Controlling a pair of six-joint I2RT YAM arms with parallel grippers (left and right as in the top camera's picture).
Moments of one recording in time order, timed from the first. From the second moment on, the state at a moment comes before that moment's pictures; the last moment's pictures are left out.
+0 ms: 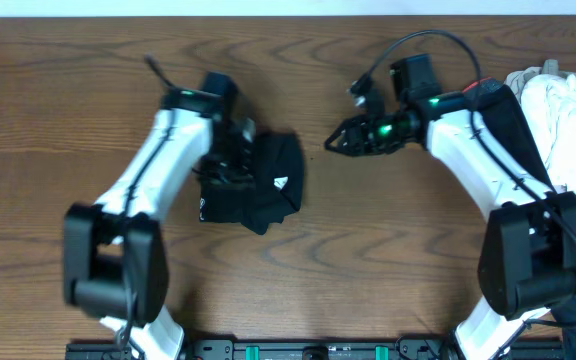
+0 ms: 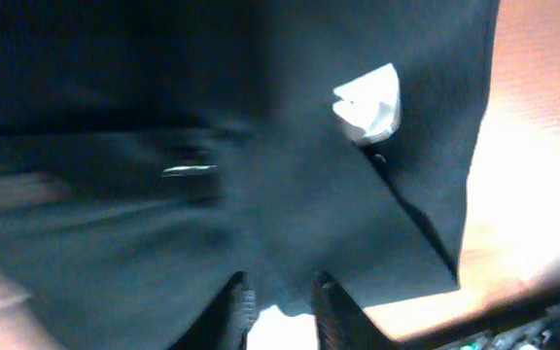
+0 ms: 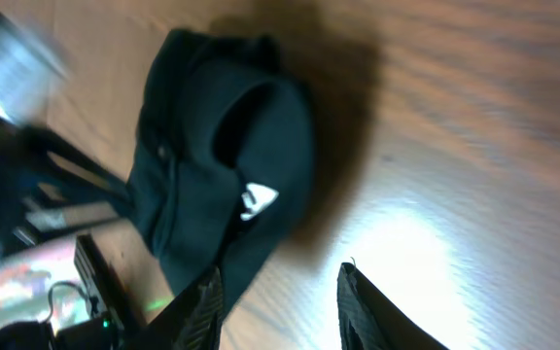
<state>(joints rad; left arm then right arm) -0.21 1.81 1.41 -1.17 0.32 -0.20 0.28 1.87 1.37 -0.68 -0.74 0.15</state>
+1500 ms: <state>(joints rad) 0.02 1.80 1.29 -0.99 0.20 -0.21 0.58 1.84 1.30 -0.62 -0.74 0.06</state>
